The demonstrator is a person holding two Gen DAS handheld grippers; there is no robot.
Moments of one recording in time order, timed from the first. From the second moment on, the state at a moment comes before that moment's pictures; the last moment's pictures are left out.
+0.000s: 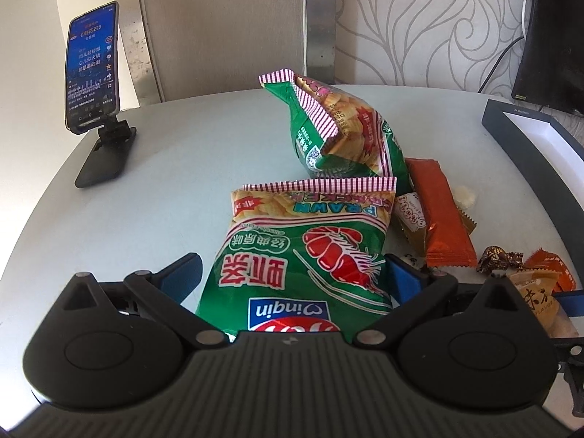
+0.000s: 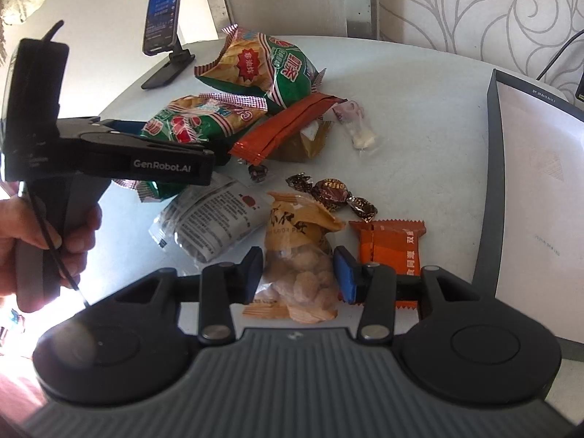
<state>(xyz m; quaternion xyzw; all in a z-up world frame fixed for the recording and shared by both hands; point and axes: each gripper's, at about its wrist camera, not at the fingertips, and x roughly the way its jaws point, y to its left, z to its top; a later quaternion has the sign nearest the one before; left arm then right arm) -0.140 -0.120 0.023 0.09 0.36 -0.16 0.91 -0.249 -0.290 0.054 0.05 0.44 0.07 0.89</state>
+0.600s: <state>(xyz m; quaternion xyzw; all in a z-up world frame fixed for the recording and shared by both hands) -0.135 -0.117 0.024 0.08 0.37 -0.18 0.91 -0.246 -0.284 0.052 0.04 0.44 0.07 0.89</state>
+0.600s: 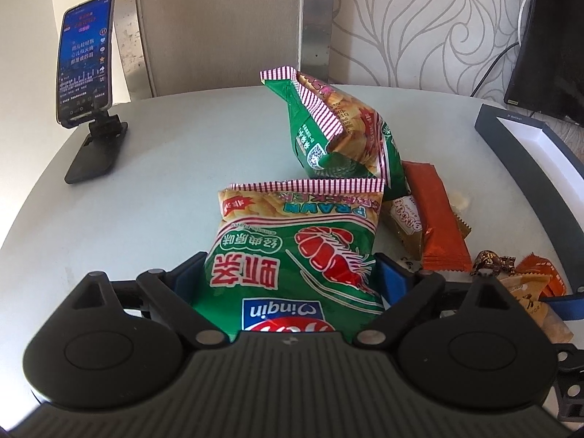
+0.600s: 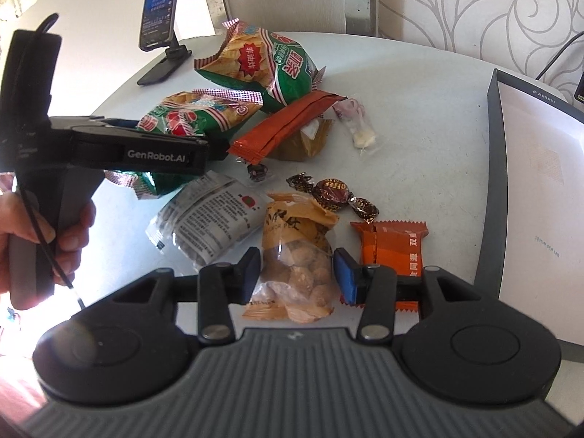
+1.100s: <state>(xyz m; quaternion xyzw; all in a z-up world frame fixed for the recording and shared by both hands) -0.146 -0.121 0.031 0.11 0.35 -0.16 0.92 -0.254 -0.273 0.060 0.00 0.44 0.07 0.90</state>
